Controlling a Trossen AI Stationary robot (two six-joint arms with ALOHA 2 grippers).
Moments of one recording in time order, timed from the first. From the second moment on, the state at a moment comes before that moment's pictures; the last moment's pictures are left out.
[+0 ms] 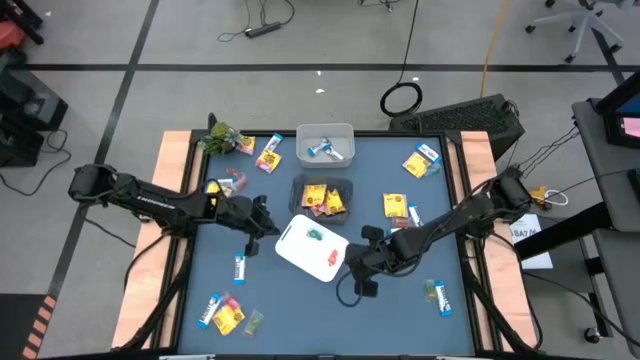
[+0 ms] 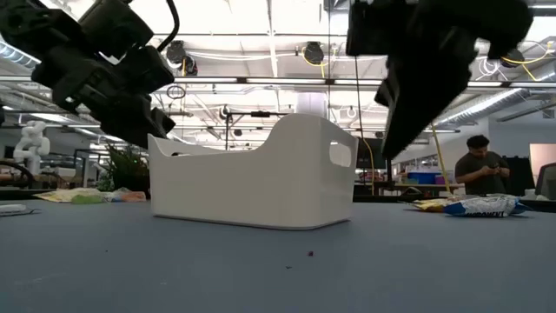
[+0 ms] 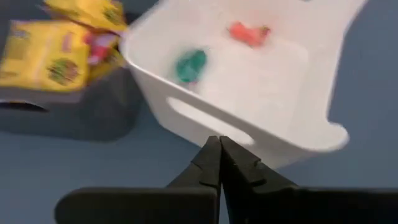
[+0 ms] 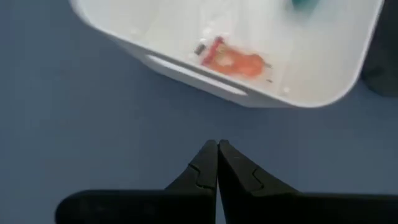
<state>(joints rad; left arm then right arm) -0.04 1.15 0.34 0.17 0.10 -0.05 0.39 1.72 1.12 -0.55 0.20 0.55</state>
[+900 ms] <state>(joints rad) -0.28 1.22 0.34 0.36 0.07 -0.19 0.30 1.72 1.09 -0.48 0.28 0.46</state>
